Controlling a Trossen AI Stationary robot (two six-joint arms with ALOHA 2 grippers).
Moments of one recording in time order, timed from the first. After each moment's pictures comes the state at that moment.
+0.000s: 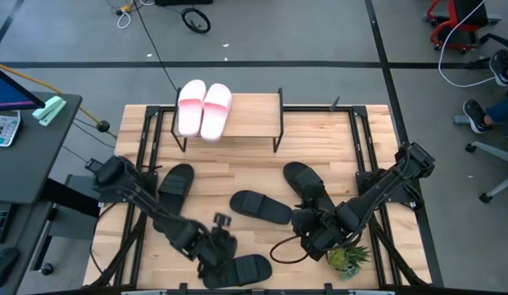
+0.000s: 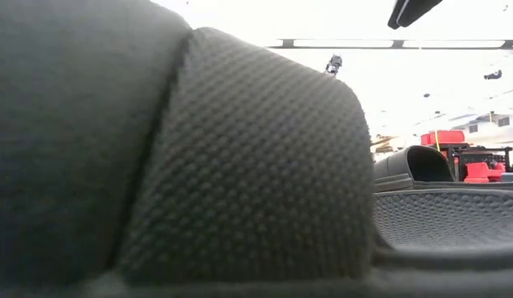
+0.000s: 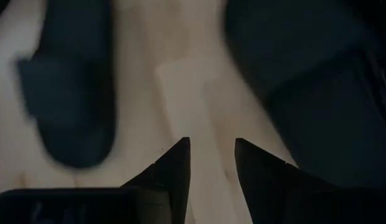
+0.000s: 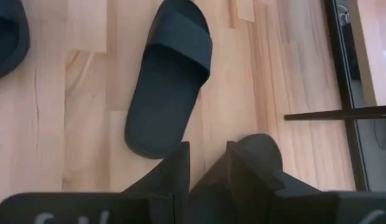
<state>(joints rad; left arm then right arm) -0.67 1.84 1.50 -0.86 -0.30 -0.28 0.65 1.68 1.48 -1.17 0.65 0.57</state>
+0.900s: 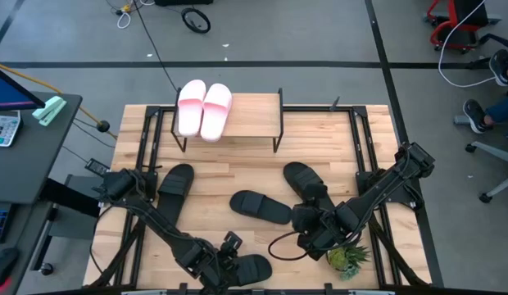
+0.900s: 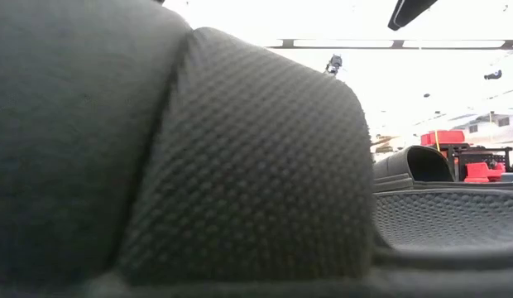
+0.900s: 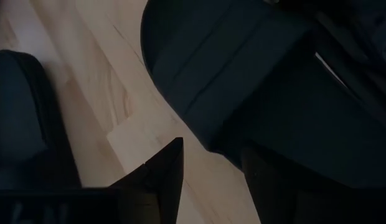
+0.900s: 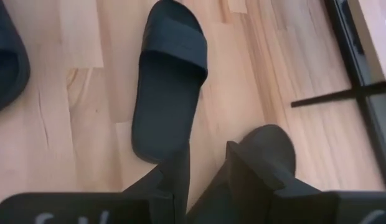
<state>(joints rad) -0.74 1.99 1.50 -0.64 -0.35 -0.01 0.65 1.68 1.48 -1.17 0.65 0.72</state>
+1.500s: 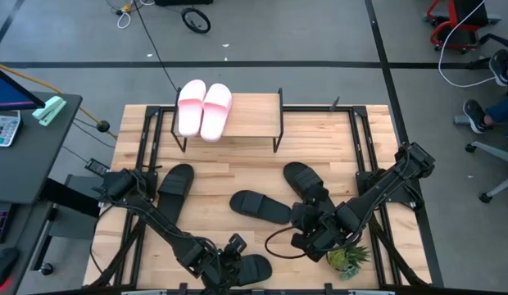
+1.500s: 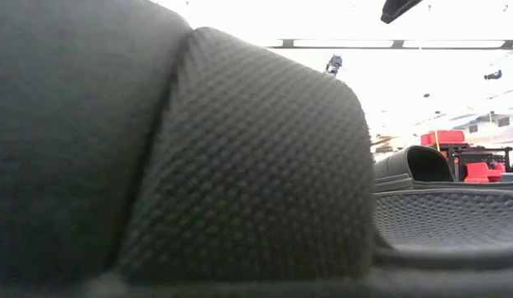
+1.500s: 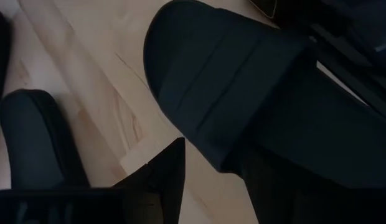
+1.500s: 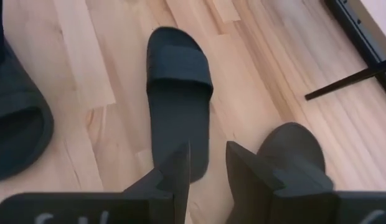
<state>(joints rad) -0.74 2.00 1.50 -0.59 -0.36 0.13 0.65 1.68 1.48 -1.11 0.68 0.90</state>
